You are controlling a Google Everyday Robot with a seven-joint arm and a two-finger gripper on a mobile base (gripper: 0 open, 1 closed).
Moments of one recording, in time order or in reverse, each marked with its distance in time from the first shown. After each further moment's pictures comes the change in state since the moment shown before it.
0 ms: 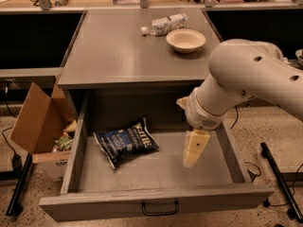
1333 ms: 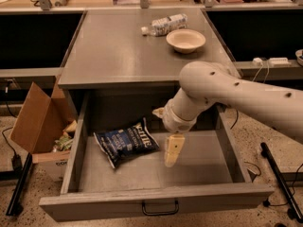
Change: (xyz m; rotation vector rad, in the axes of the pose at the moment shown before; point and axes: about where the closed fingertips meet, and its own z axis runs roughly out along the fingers) arm -0.024 -0.026 0.099 -0.098 -0.078 -0.153
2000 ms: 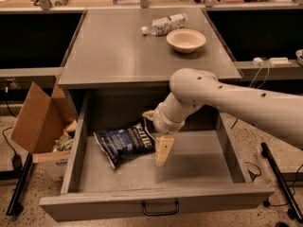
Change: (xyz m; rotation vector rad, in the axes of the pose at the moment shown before) arm -0.012 -0.021 0.044 -0.017 -0.069 -0.051
